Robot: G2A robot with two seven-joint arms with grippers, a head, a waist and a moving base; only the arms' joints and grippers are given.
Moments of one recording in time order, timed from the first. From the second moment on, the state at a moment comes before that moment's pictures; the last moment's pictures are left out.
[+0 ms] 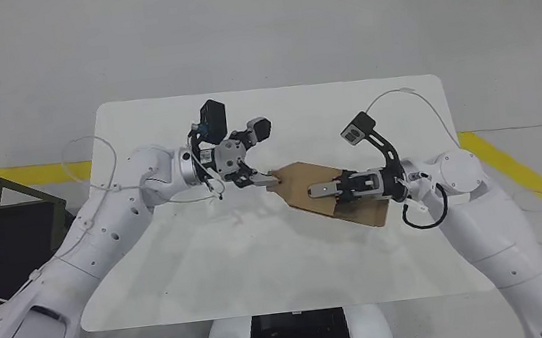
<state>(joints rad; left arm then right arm) 0.78 -0.93 -0.73 -1.33 0.80 -1.01 0.23 -1.05 -1.09 1.07 -1.49 0.62 -0.27 1.28</state>
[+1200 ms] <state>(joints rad) 0.75 -0.91 -0.68 -1.35 0.69 -1.01 0.24 -1.05 -1.09 1.06 -1.50 0.62 -0.28 1.31</state>
